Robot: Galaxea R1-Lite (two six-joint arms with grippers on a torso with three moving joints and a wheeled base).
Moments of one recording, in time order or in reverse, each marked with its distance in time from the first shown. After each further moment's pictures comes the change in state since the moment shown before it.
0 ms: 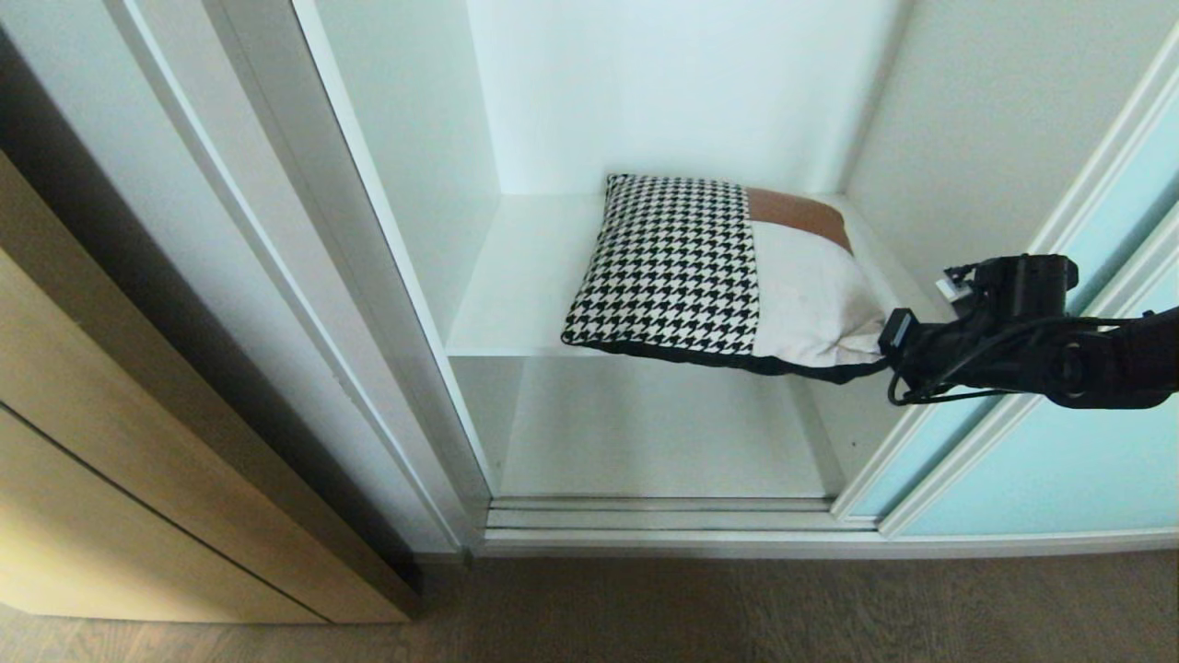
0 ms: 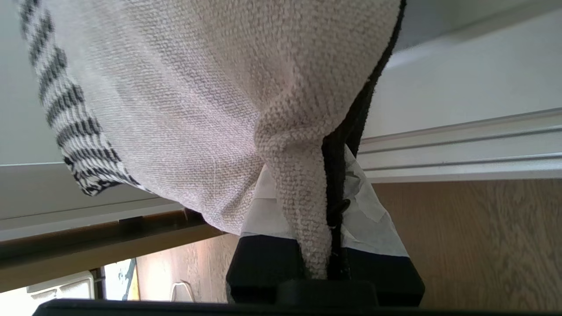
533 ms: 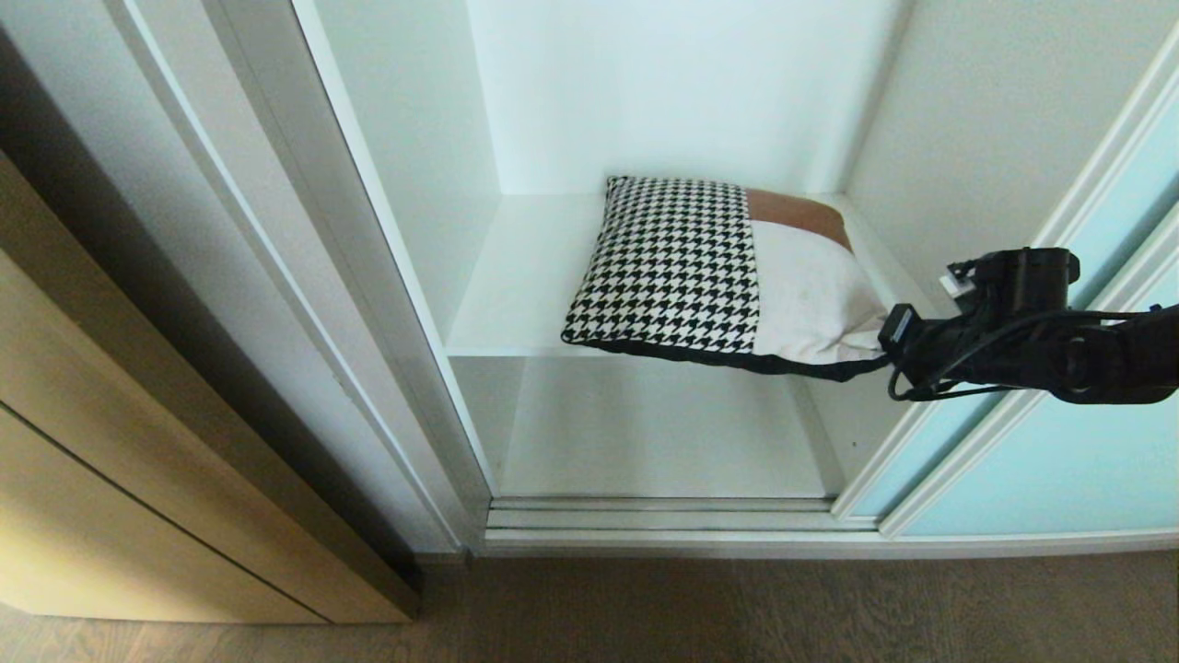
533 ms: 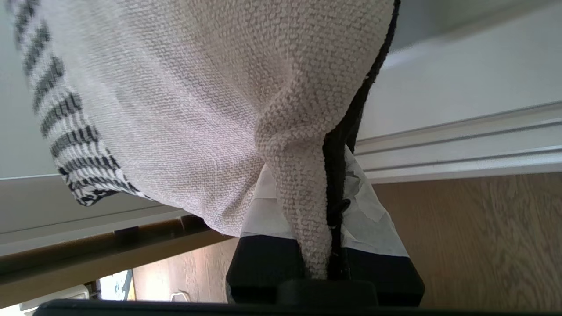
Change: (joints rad) left arm -0.004 0.533 -0.447 0.050 -0.137 0.009; right arm 0.002 -0.024 -0.006 0.020 -0.053 0.017
